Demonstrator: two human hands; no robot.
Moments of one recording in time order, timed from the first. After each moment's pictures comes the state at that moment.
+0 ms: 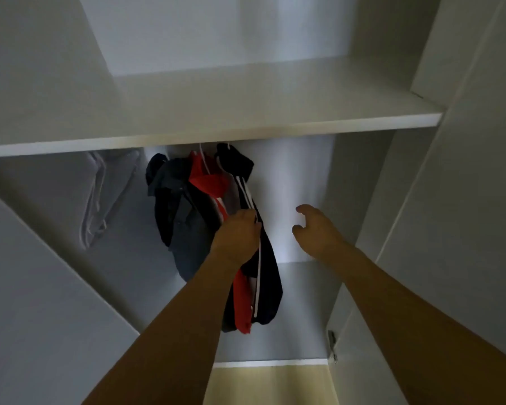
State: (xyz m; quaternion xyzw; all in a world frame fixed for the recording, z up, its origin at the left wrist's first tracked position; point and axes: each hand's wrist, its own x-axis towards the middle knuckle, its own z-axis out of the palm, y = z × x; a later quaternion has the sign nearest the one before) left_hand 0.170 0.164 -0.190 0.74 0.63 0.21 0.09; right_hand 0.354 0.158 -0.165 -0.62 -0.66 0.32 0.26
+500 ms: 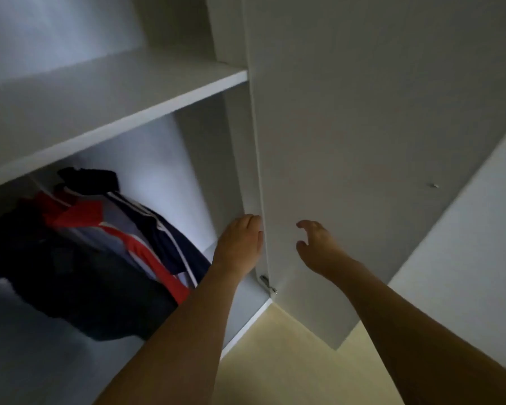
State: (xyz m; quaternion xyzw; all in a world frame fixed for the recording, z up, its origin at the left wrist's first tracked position) left_hand 0.259 0.075 -0.223 0.95 0.26 0.17 0.07; right_hand 0.392 -0.060 -0.203 -0.85 -0.41 0.21 0.26
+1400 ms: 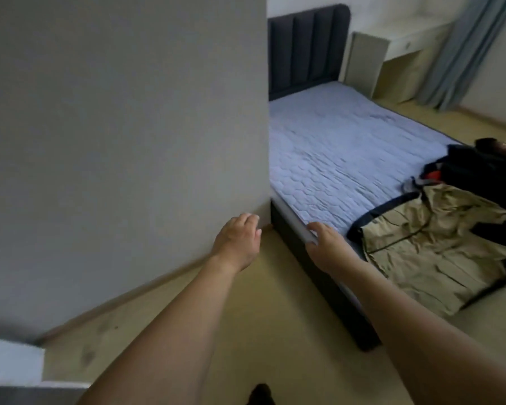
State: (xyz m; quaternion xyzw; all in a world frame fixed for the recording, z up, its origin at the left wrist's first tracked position) left_hand 0.443 -0.782 -0.258 0.93 -0.33 0.01 0.14; right_hand 0.341 -0.968 -0.253 -0.92 0.21 0.04 0.32
